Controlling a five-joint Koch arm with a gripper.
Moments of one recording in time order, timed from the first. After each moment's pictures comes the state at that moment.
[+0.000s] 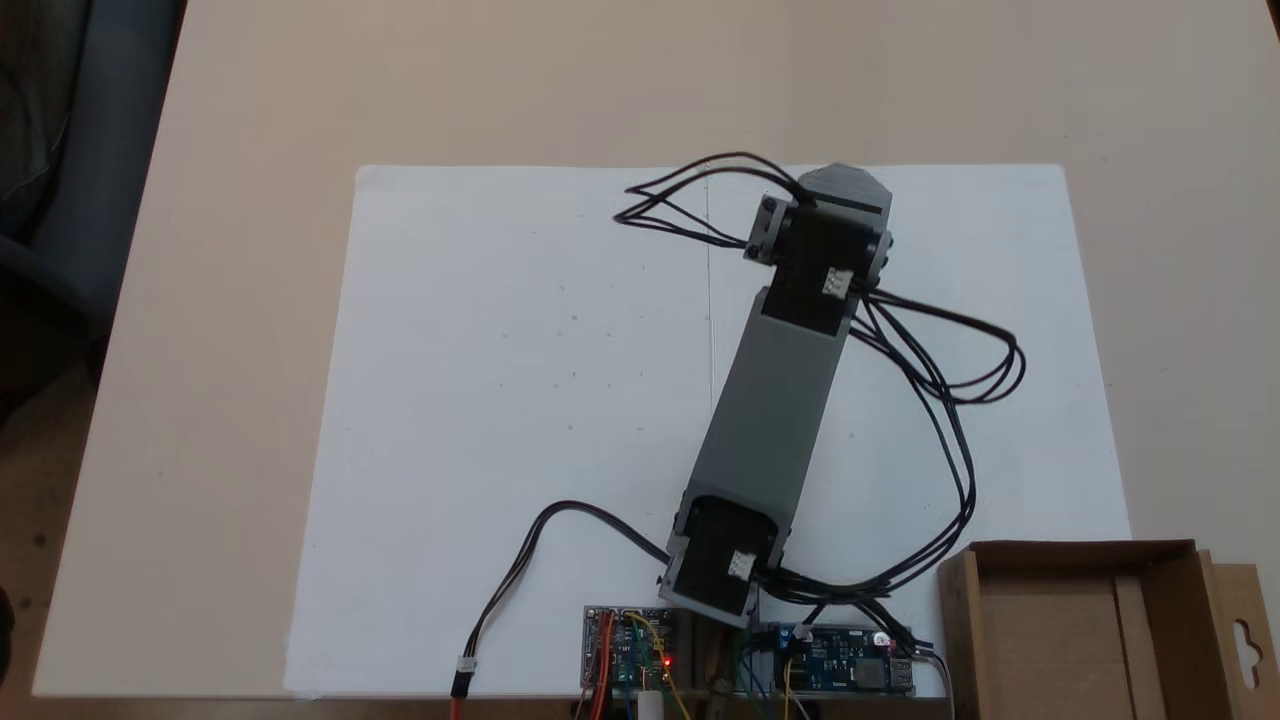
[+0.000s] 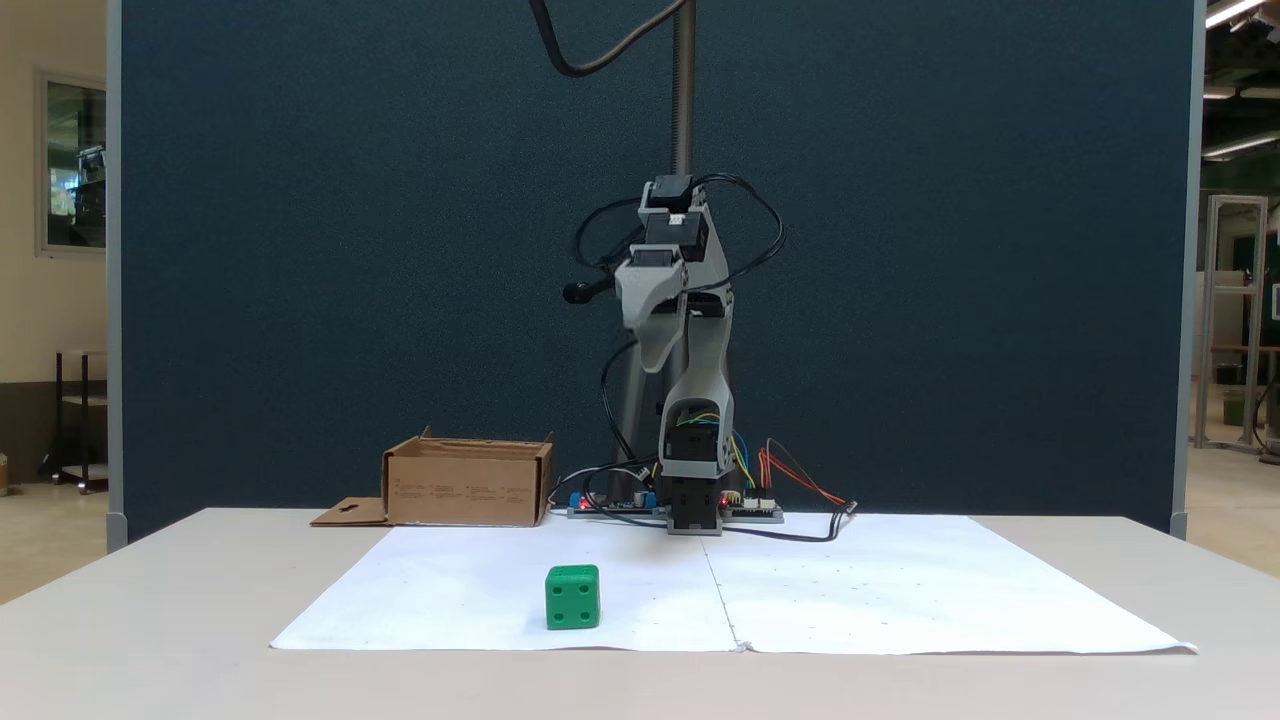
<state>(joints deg) 19.0 107.4 72.6 73.4 -4.9</state>
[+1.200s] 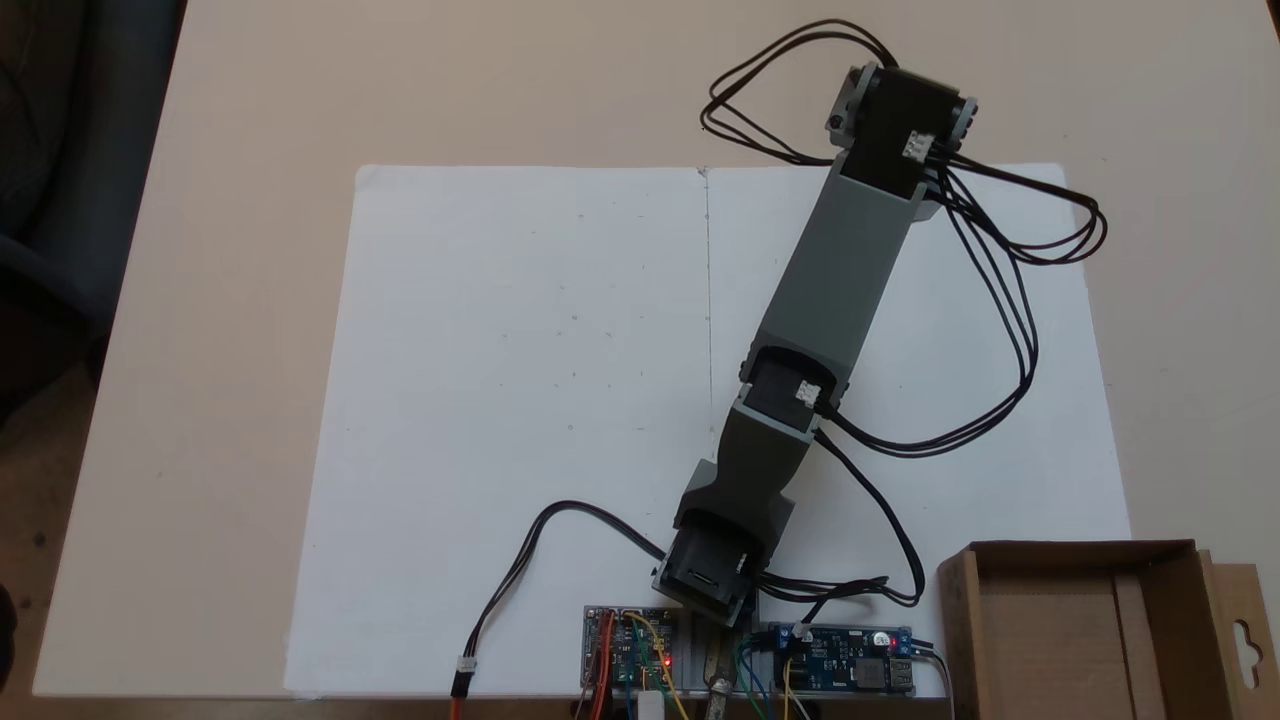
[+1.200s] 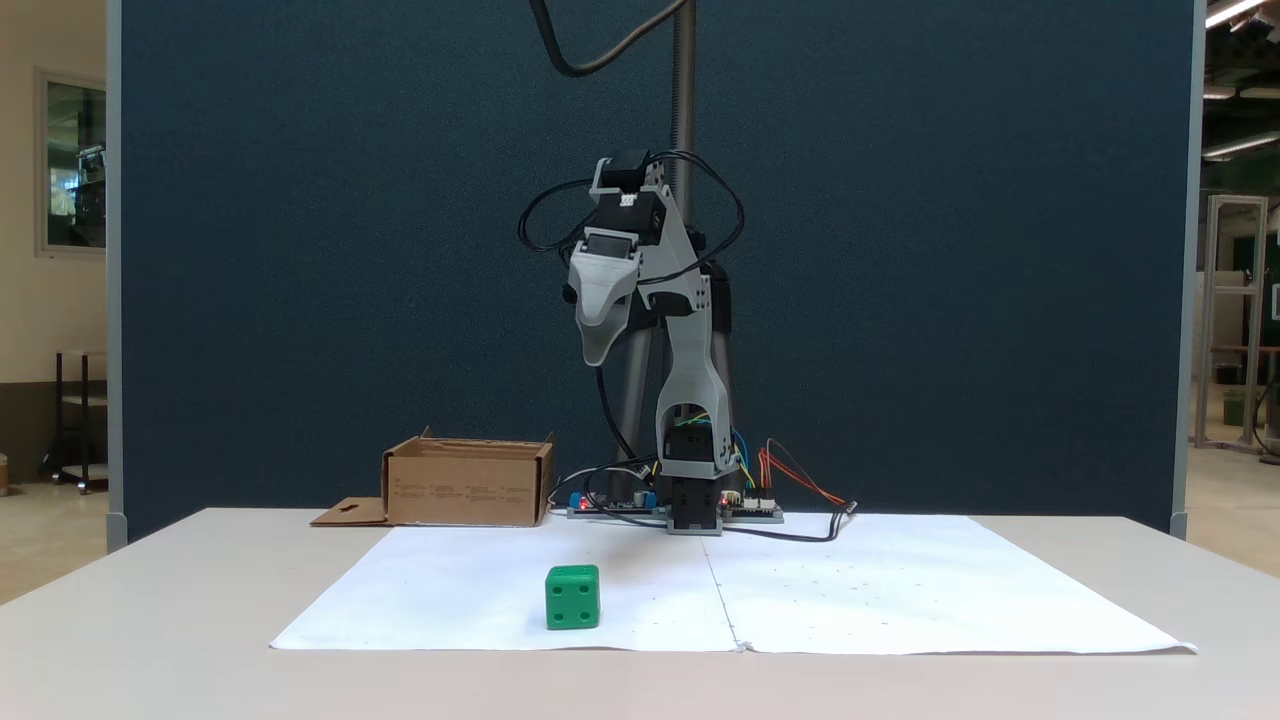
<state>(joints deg) 25.6 76.5 33.5 82.8 -25.7</state>
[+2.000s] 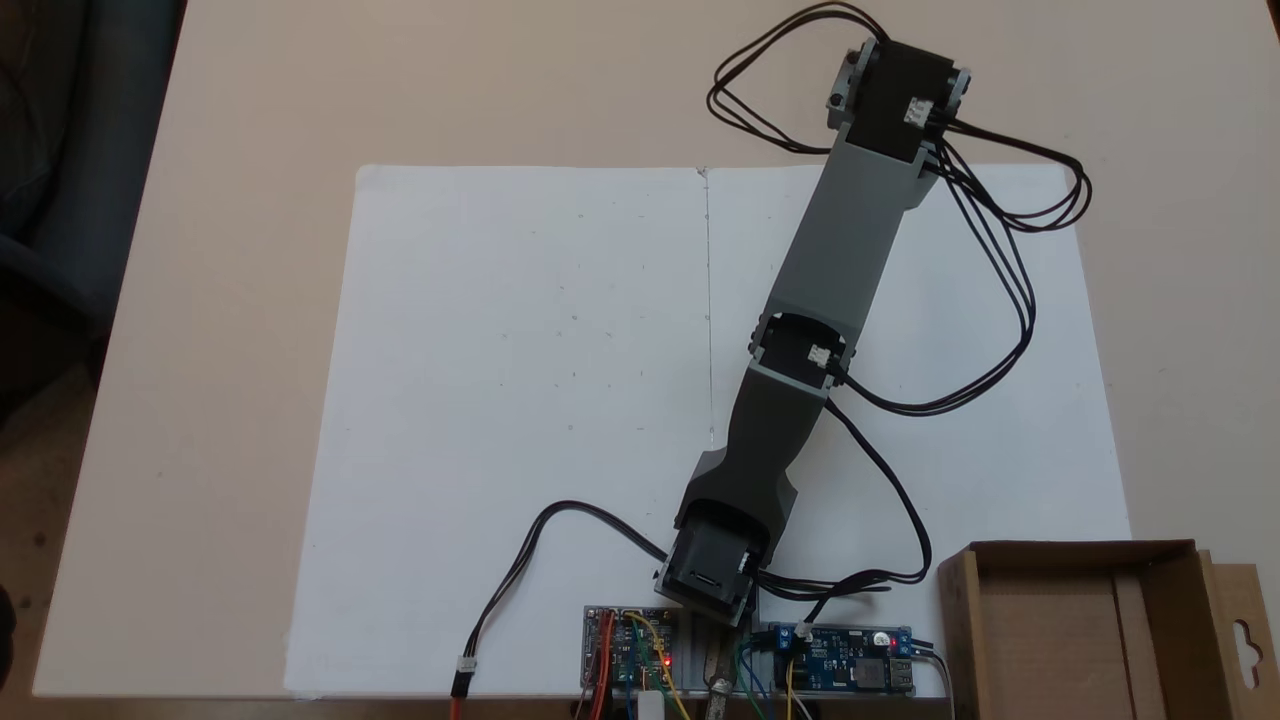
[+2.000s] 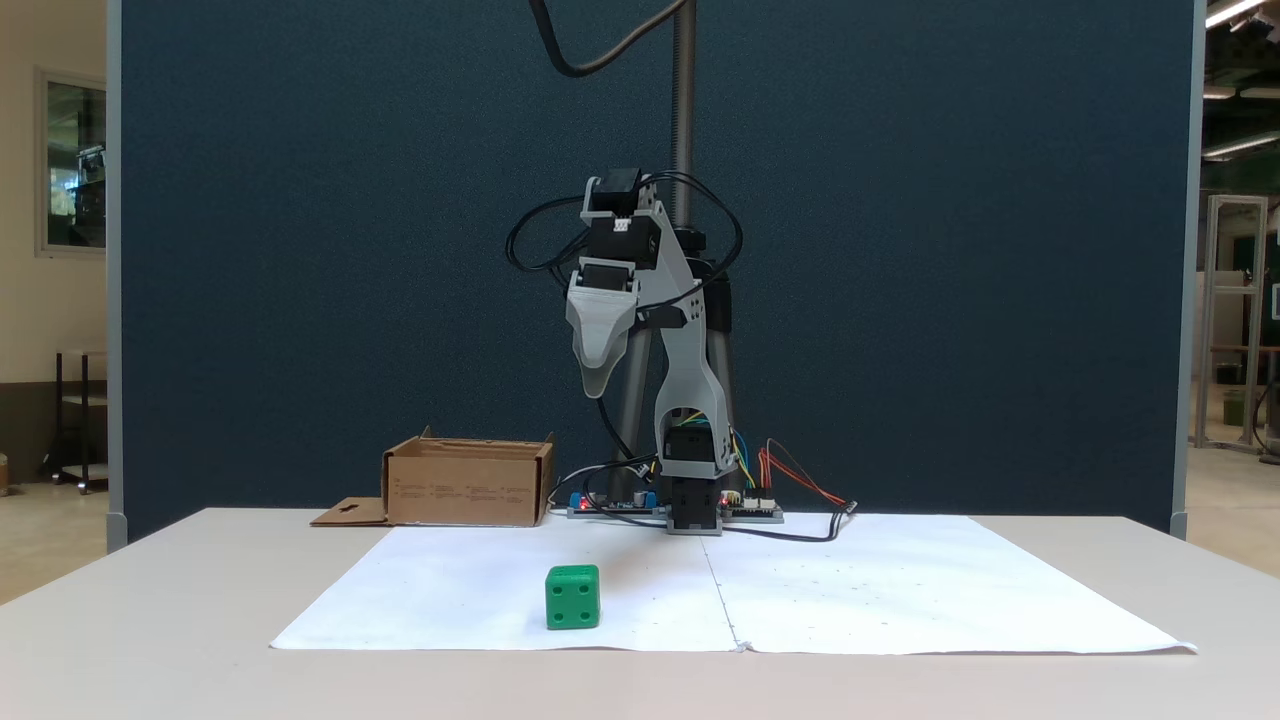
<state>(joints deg) 22.9 68.1 30.6 82.8 -25.7</state>
